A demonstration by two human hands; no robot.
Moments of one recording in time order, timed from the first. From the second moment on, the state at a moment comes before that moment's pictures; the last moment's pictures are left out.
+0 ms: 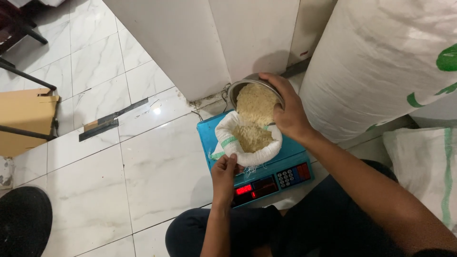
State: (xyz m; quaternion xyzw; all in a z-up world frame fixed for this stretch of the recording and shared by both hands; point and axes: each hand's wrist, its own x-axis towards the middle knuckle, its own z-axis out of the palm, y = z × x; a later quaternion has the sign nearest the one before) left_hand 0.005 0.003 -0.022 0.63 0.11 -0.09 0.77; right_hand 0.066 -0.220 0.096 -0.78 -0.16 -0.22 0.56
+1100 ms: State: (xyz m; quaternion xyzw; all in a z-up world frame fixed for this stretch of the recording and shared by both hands) left_hand 0.003 0.004 -0.024 0.66 0.11 -0.08 0.74; right_hand 0.049 -0.211 0.107 -0.81 -0.20 -0.20 0.51
